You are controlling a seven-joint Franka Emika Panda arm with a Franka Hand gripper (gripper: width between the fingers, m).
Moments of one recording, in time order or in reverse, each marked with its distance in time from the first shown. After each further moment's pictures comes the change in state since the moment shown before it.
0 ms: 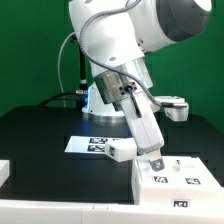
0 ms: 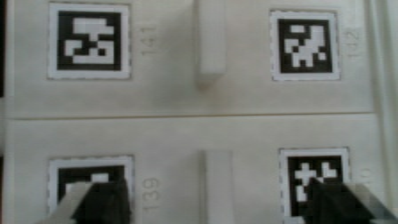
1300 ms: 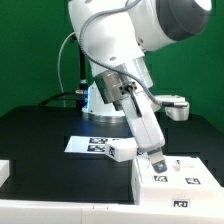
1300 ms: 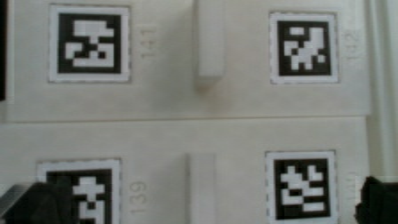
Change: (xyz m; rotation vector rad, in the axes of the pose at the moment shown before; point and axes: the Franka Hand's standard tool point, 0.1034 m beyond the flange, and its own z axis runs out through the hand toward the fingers) arm -0.009 -0.007 -0.010 -0.007 -0.033 -0.003
